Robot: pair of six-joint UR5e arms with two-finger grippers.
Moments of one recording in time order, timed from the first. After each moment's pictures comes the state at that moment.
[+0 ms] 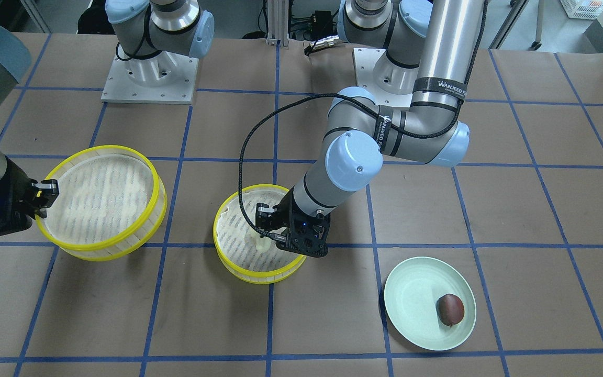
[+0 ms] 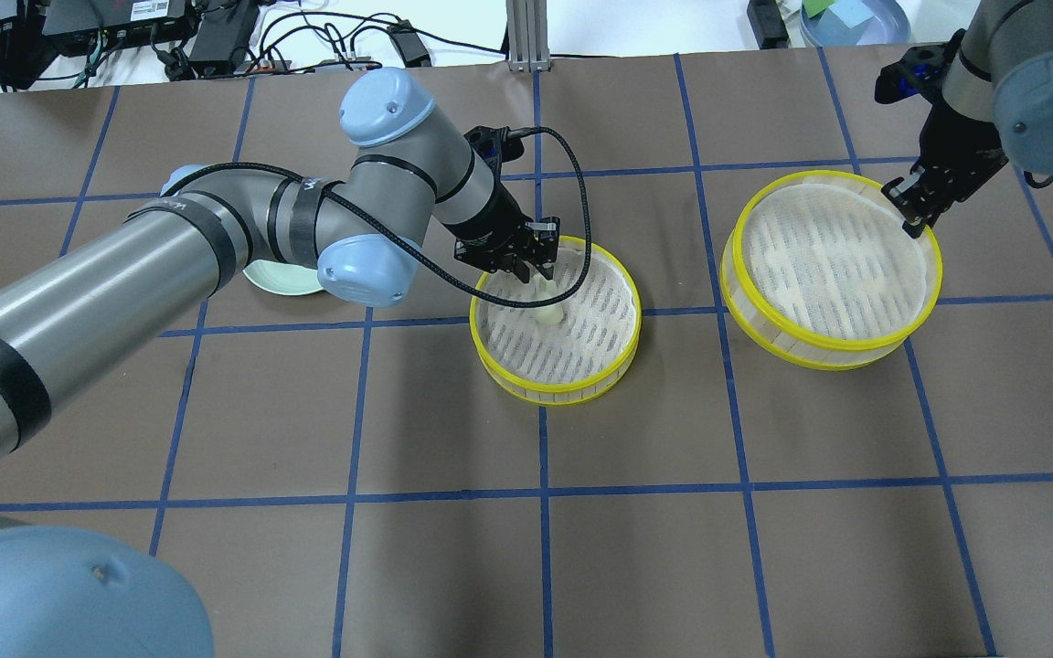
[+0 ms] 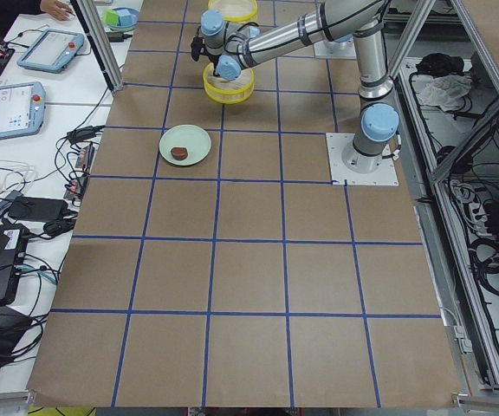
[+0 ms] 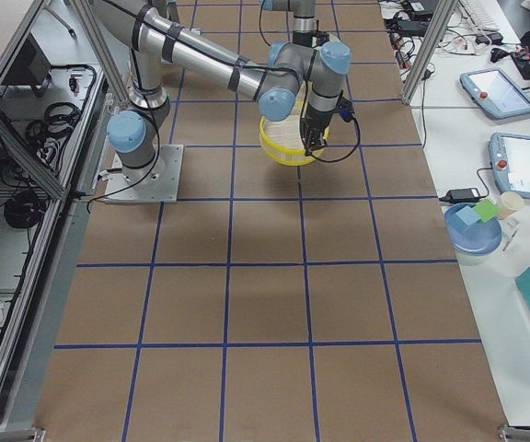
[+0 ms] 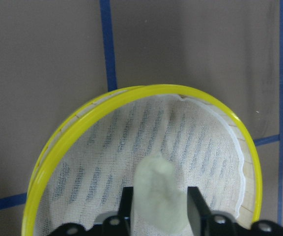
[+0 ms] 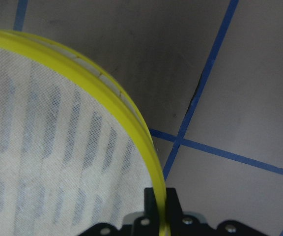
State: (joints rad) left arm -1.80 -2.02 -1.69 -0.91 1.19 -0.19; right arm 1.30 -1.33 1.65 -1.83 -1.70 -0.60
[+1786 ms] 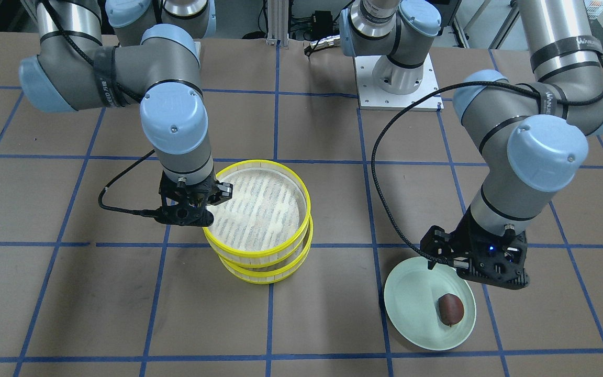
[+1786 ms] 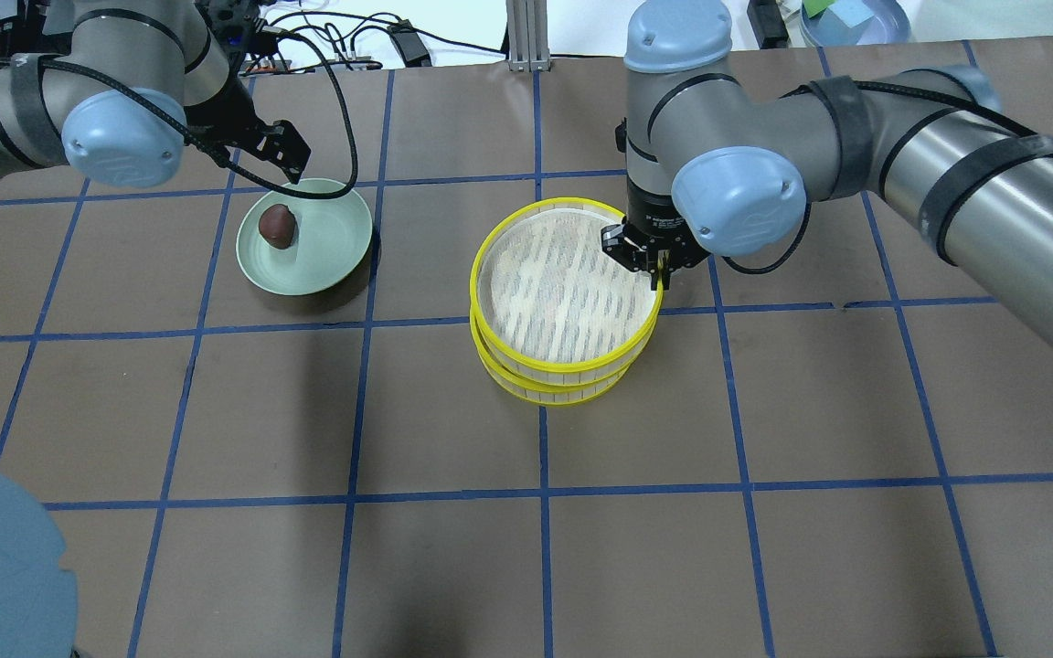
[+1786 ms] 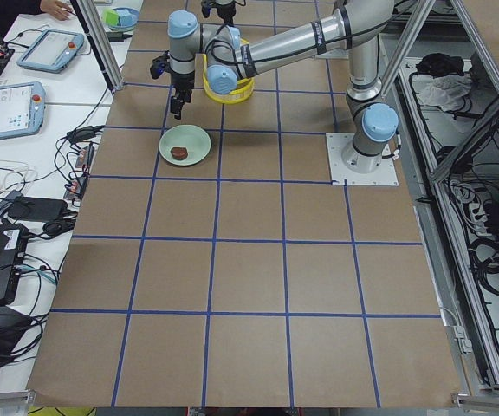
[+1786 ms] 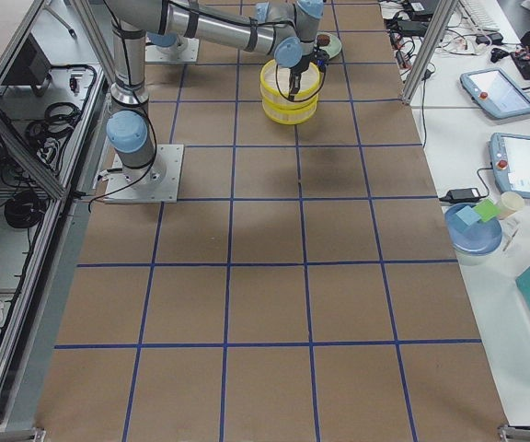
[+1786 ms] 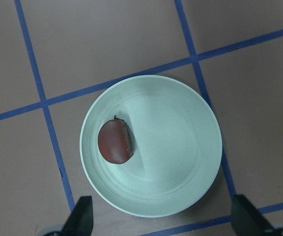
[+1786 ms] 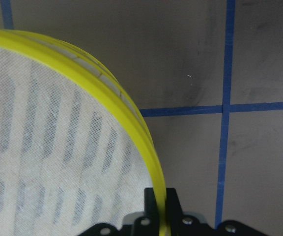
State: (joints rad) left arm -1.46 -1.95 -1.55 -1.05 1.61 0.36; right arm 1.79 -1.26 1.64 -1.84 -1.63 0.25
